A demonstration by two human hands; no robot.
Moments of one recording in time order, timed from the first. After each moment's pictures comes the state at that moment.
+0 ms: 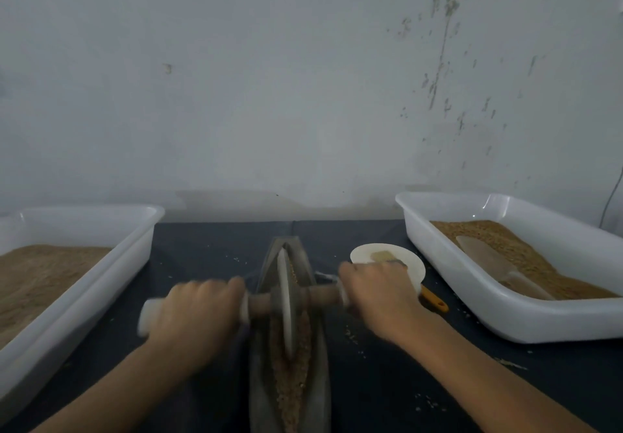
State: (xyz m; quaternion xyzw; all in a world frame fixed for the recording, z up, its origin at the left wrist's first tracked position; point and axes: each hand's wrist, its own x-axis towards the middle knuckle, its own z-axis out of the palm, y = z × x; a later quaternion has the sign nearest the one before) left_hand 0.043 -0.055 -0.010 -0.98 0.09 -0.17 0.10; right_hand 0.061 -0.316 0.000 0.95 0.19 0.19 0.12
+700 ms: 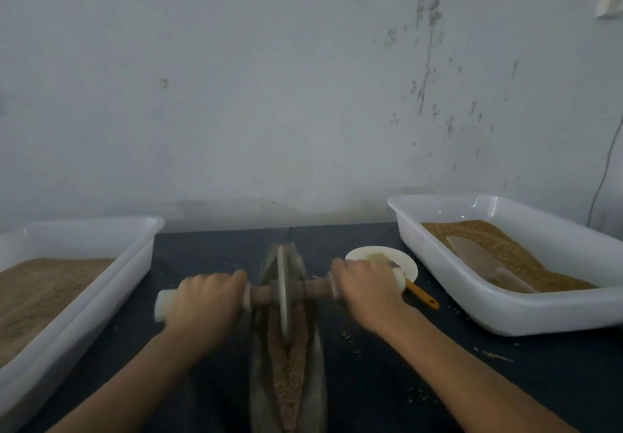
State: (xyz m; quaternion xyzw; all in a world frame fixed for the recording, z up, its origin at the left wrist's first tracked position) left_hand 0.059 -0.061 -0.007 -0.97 0.08 -0.18 0.10; right_hand 0.075 -0.313 -0.006 0.96 0.17 0.22 0.11
